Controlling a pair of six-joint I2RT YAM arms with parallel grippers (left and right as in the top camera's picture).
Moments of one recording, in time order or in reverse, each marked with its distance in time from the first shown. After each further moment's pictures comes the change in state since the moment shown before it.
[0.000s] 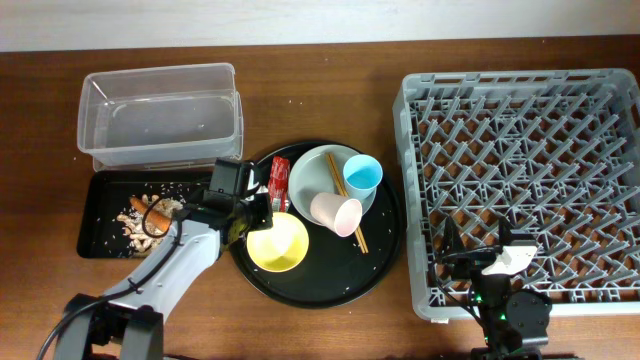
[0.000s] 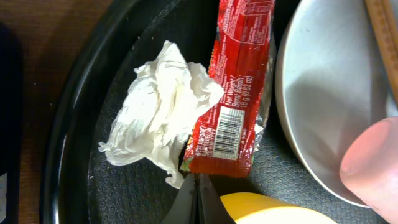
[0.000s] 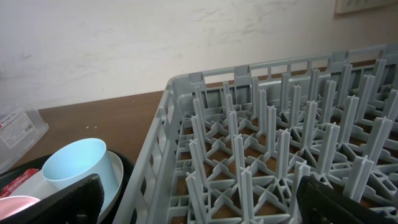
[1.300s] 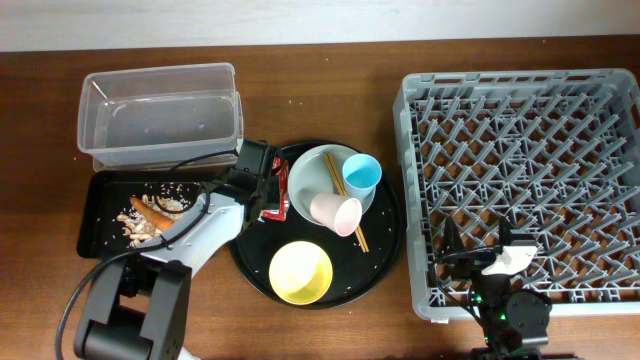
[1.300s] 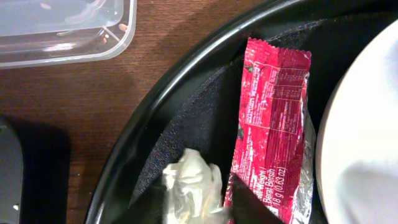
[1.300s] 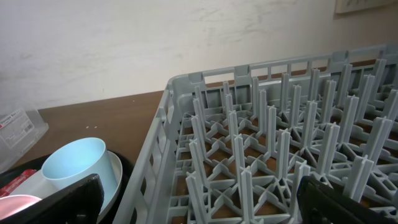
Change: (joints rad) left arm -0.072 0.195 0.163 0.038 -0.279 0.064; right arm 0.000 0.000 0.000 0.000 0.000 -0.001
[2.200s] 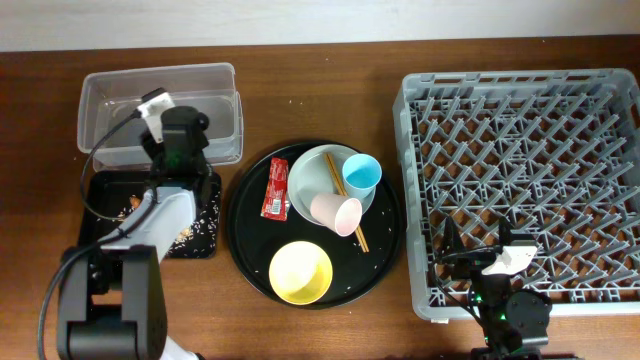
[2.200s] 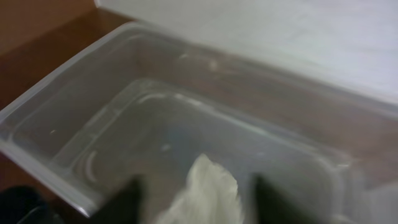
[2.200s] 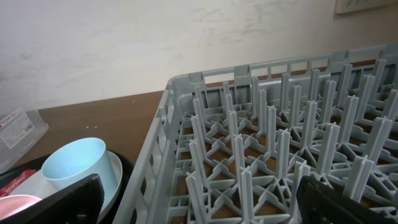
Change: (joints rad) left arm 0.290 0.014 -0.001 0.591 -0.356 0.015; right arm 0.000 0.000 0.000 0.000 0.000 0.001
